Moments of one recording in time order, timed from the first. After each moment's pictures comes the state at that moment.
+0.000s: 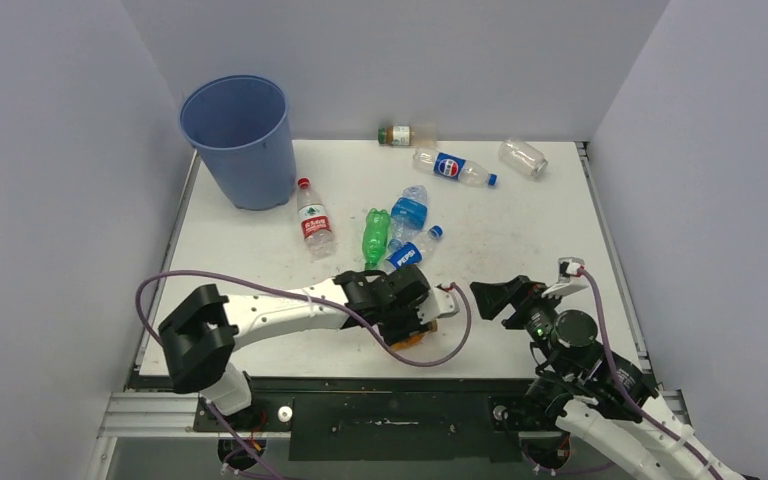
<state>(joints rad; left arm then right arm) -1.15 1.64 1.14 -0.58 0.03 0.17 0.81 0.25 0.53 -0.53 0.39 0.73</state>
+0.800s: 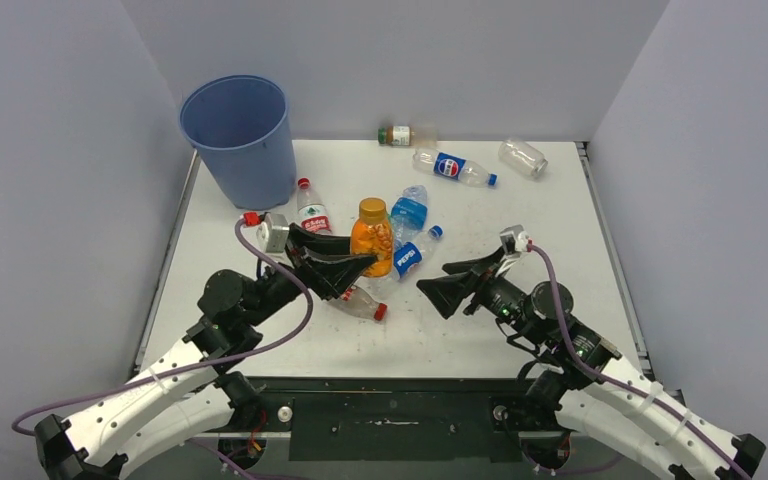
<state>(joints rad) -0.82 0.73 0.66 0.38 0.18 -0.46 0.82 0.54 0.55 -0.04 -0.01 0.57</state>
